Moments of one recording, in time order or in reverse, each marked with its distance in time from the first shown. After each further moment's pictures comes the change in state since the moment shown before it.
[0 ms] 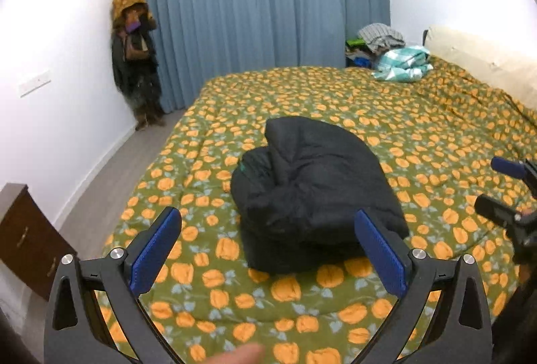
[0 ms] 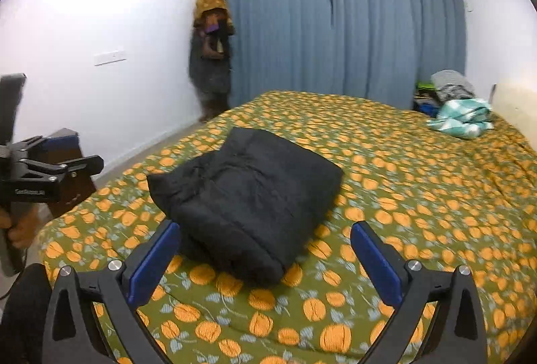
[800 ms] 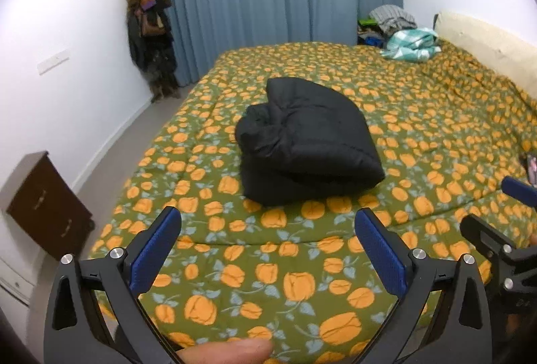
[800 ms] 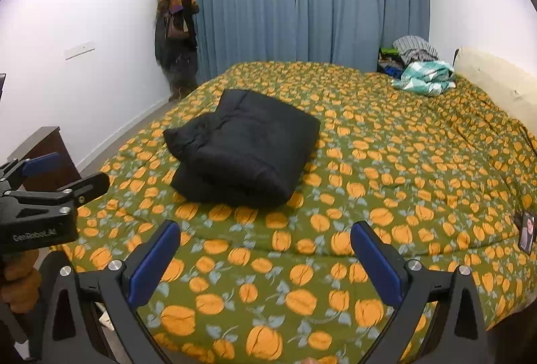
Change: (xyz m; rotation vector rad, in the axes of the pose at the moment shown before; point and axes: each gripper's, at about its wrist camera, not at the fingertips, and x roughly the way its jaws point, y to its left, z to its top) left arm -0.074 -0.028 -0.048 -0.025 0.099 0.084; right arm -0.073 0.052 -0.050 0.106 0.144 -0.117
